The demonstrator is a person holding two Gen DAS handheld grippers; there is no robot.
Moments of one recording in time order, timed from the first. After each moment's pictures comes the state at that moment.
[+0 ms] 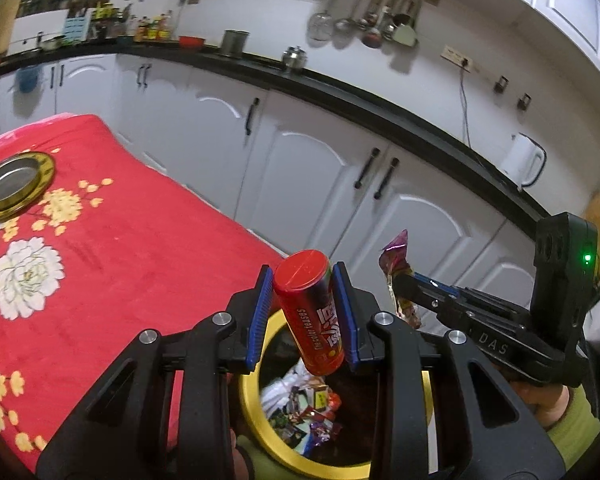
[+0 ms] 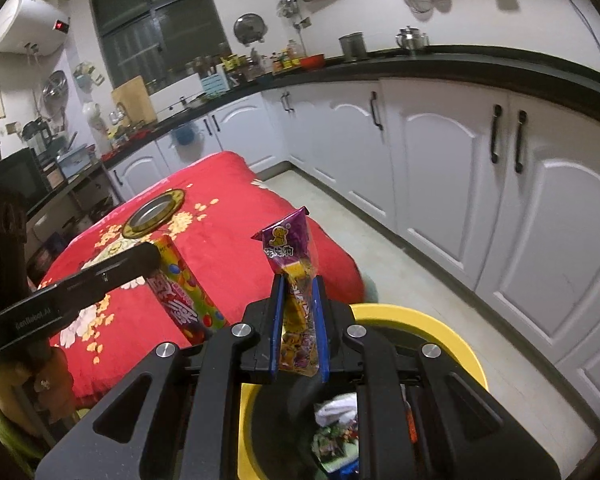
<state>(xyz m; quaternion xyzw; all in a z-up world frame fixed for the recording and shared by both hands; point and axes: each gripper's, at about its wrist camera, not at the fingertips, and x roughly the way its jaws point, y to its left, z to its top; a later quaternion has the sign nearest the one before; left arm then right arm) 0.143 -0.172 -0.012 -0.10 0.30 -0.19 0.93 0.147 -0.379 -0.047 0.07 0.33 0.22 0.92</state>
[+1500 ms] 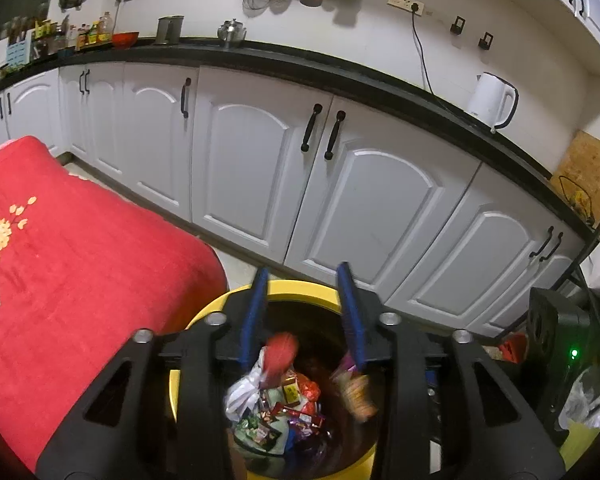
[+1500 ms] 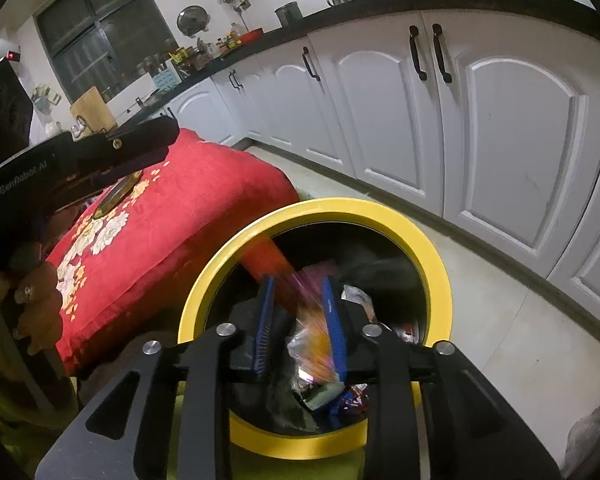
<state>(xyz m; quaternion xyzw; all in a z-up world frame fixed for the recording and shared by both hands) 0.158 -0.259 -0.030 -0.03 0.33 -0.25 0.91 0.088 -0.437 -0.115 0.13 0.38 0.16 0.90</state>
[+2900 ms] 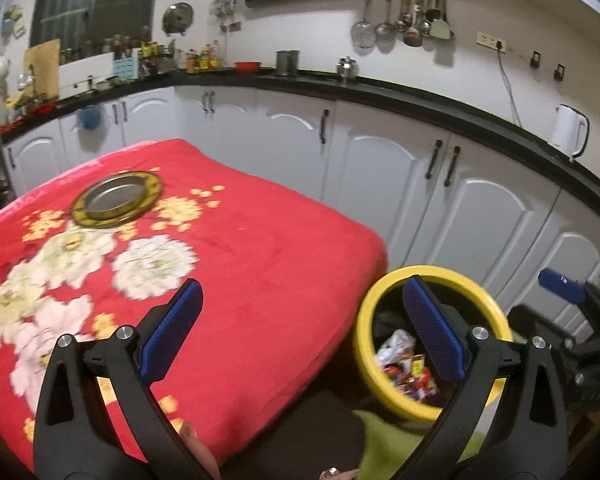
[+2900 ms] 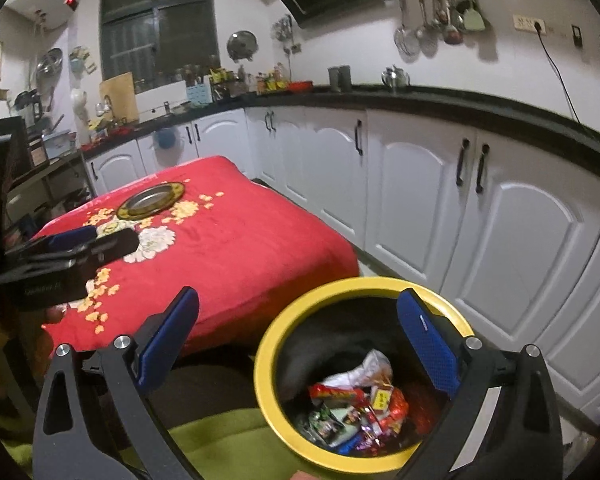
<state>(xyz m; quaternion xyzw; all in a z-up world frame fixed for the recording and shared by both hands) 0.066 -0.098 -0.009 -0.02 0.28 -0.06 0.96 0.041 -0.318 -0.040 0.01 0.27 0.15 0.95</state>
